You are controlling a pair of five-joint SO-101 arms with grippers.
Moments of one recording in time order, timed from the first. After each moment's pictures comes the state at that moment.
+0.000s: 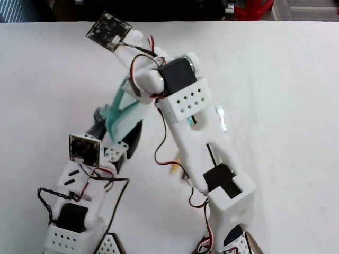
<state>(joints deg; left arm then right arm) 8.7 -103.6 93.6 31.9 0.0 -35.3 18.9 -51.6 94.8 28.7</state>
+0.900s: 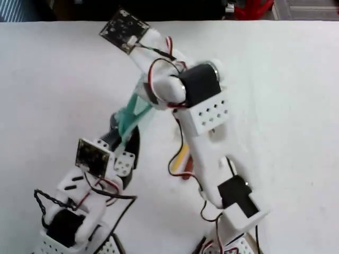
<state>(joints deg) 22.6 -103.4 79.6 46.6 0.0 -35.0 8.9 -44.6 98.6 28.6</state>
